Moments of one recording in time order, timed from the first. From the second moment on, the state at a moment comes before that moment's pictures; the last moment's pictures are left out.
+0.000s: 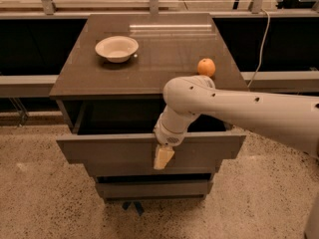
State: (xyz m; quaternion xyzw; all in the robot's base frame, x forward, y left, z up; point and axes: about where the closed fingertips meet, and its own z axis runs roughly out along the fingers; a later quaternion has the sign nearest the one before) arm 0.531 -0.013 0.640 -0.71 0.69 0.11 0.11
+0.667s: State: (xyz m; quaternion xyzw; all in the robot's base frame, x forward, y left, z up) arm 0.531 -0.013 0.644 -0.71 0.69 0.11 0.11
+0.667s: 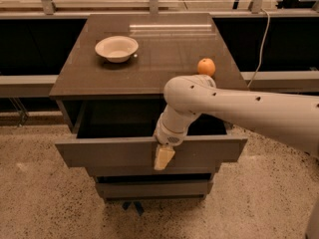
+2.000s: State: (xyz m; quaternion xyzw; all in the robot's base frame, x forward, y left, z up) arm 0.544 -0.028 0.665 -0.71 0.68 0.11 0.10
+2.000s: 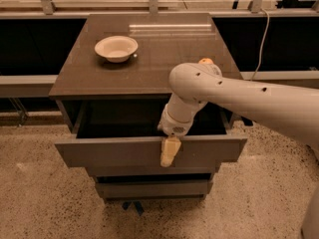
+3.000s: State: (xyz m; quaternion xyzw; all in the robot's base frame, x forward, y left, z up) arm 0.526 -0.024 0.653 -0.74 0.65 0.20 0.03
